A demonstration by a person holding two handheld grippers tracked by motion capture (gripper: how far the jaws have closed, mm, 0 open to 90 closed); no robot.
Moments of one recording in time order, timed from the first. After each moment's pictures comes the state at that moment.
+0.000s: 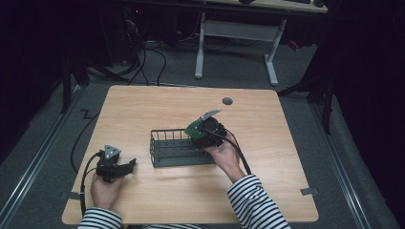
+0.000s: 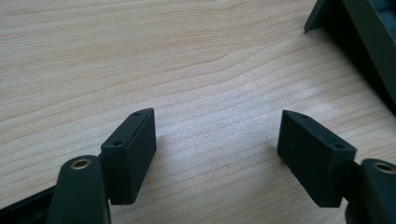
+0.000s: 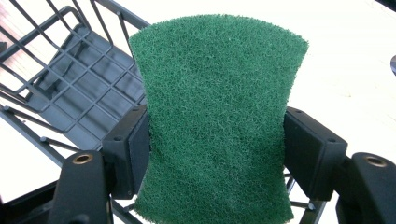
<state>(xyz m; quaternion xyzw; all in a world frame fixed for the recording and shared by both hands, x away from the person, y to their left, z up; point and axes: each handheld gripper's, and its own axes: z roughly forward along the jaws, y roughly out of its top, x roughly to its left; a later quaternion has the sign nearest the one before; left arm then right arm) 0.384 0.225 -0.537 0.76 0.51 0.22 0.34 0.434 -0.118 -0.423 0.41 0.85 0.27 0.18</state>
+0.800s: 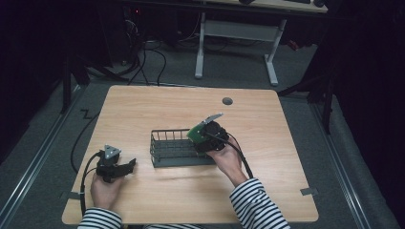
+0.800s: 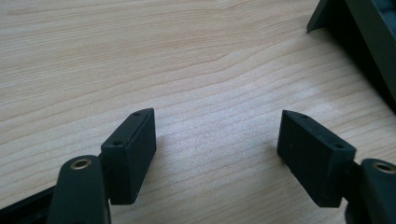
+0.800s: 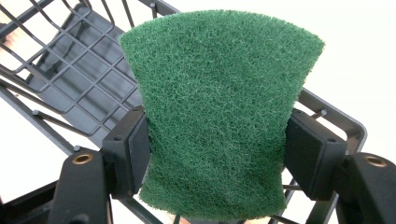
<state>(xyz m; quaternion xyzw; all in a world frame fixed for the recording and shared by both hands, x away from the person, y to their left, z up) 0.384 0.225 -0.537 0.76 0.51 0.22 0.34 0.428 -0.125 -0.433 0.42 0.86 0.26 0.16</state>
